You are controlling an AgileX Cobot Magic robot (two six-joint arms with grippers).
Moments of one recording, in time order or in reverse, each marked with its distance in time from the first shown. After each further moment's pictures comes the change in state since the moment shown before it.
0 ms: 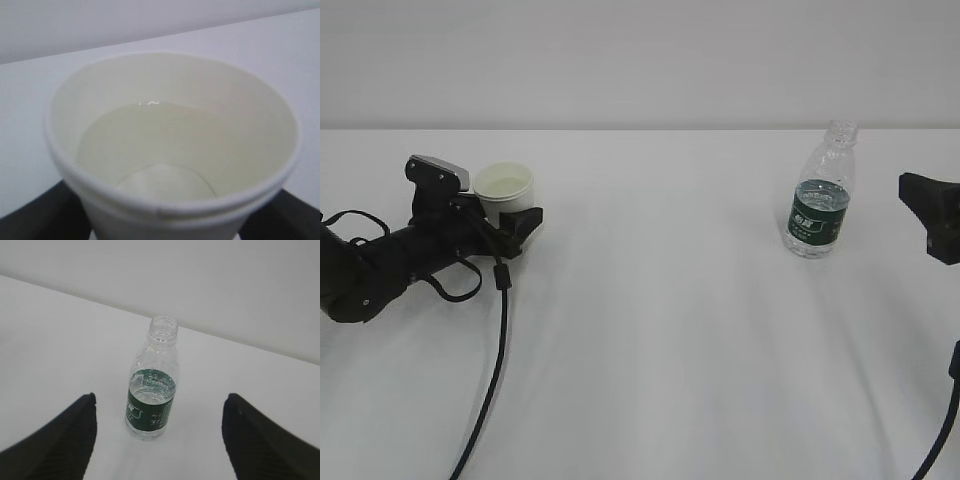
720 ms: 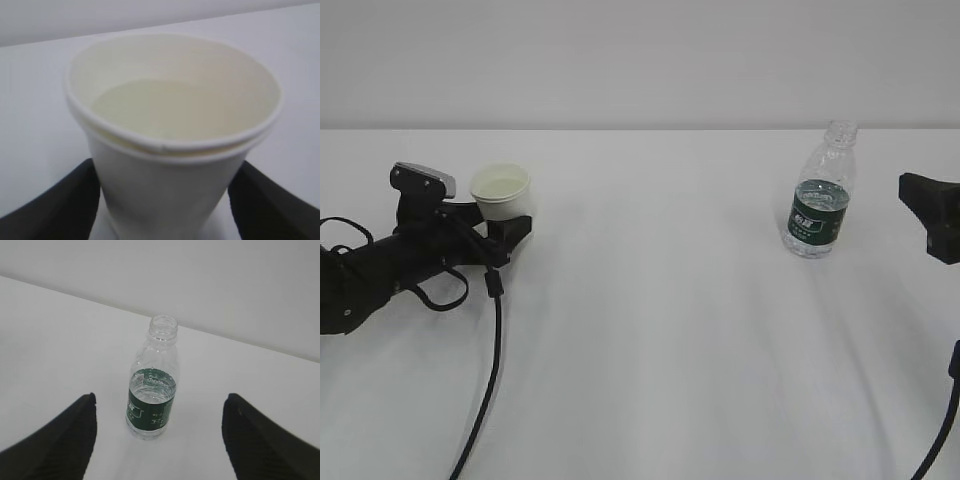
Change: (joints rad) left arm 0.020 -0.040 0.086 -0.009 -0.007 0.000; right arm 0.000 0.000 0.000 0.000 0.002 0.008
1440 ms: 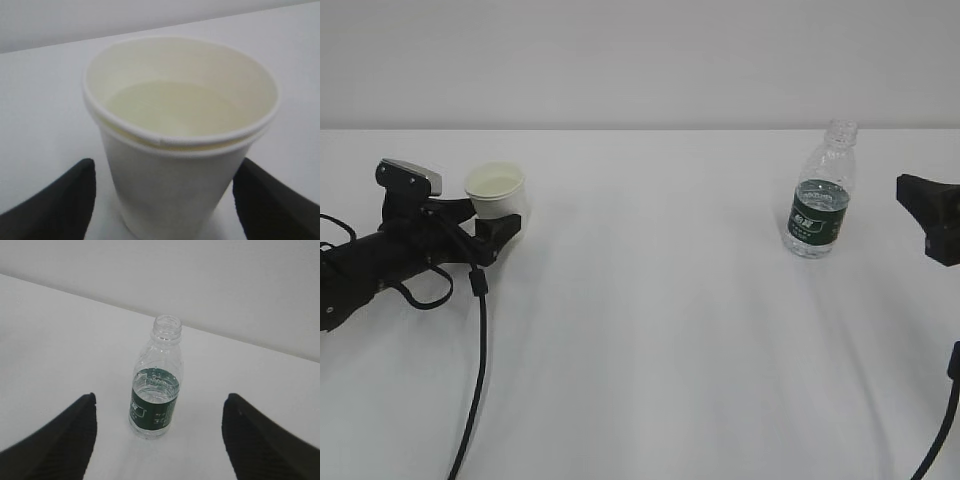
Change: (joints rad) left arm 0.040 -0.019 0.010 0.047 0.000 0.000; right arm 0.000 0.000 0.000 -0.025 0.000 0.019
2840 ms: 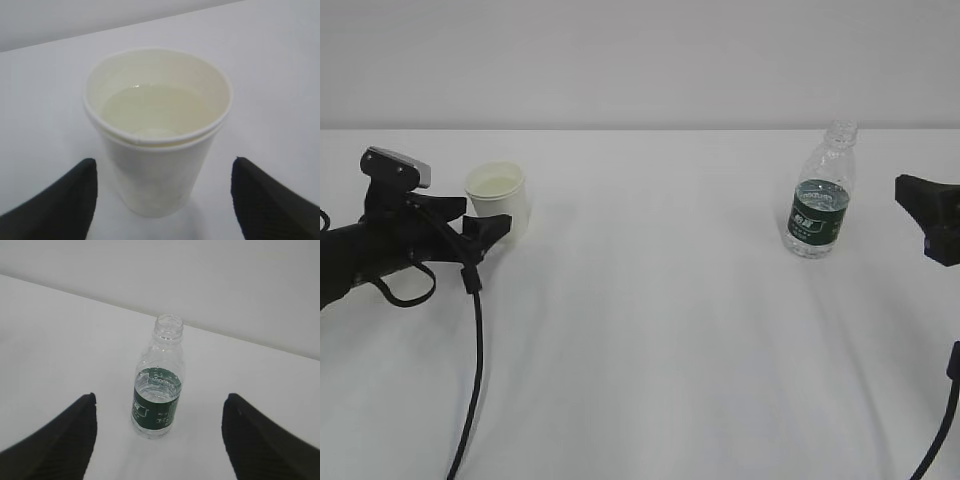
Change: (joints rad) left arm 0.007 -0.140 0.098 0.033 0.107 -0.013; right arm 0.000 0.000 0.000 -0.010 0.000 0.019
